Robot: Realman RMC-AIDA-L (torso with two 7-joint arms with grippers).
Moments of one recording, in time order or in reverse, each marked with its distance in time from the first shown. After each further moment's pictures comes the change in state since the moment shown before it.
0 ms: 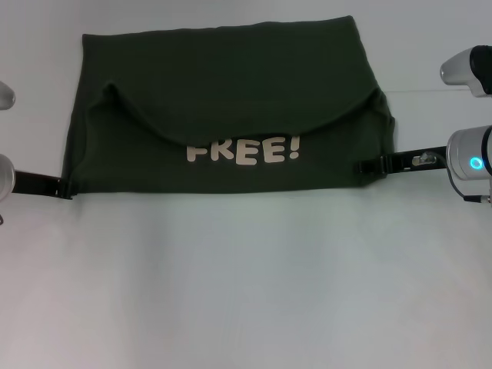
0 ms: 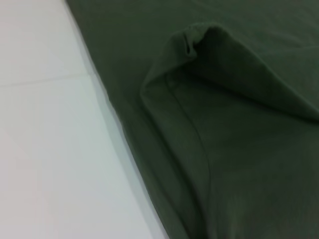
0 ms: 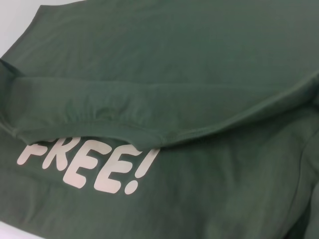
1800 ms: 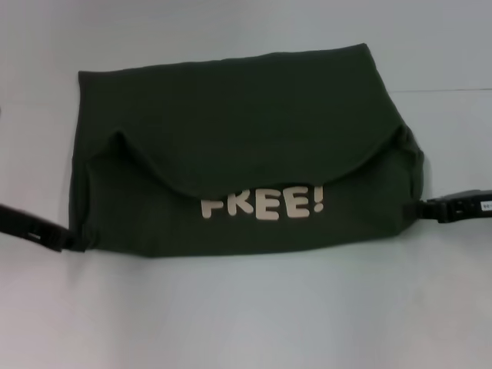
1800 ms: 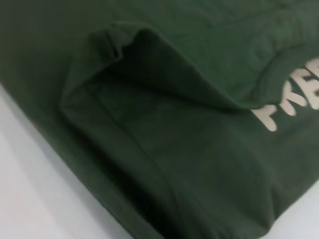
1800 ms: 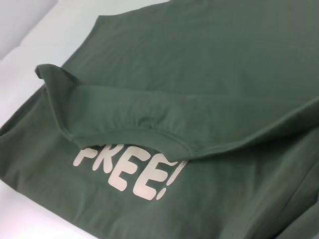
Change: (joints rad) left arm 0.049 0.062 -0.008 0.170 -0.017 0.620 0.102; right arm -0.224 -0.071 0.032 -0.173 0.125 -0.460 -0.176
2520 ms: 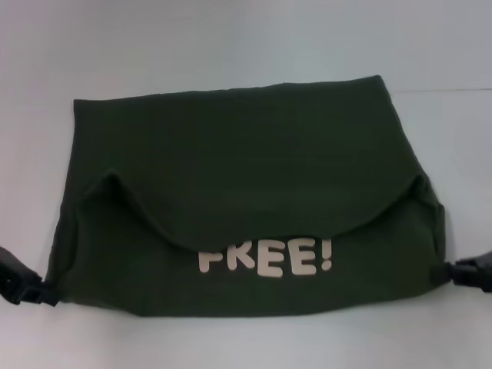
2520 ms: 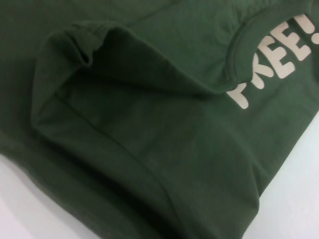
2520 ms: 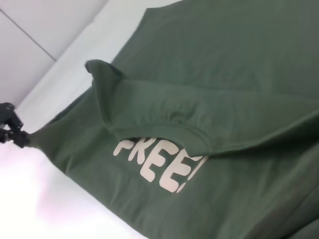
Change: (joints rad) left arm 0.033 0.019 0.000 0.099 0.071 0.274 0.118; right arm -0.130 -0.027 0.086 0.000 -0.004 -0.280 -0.143
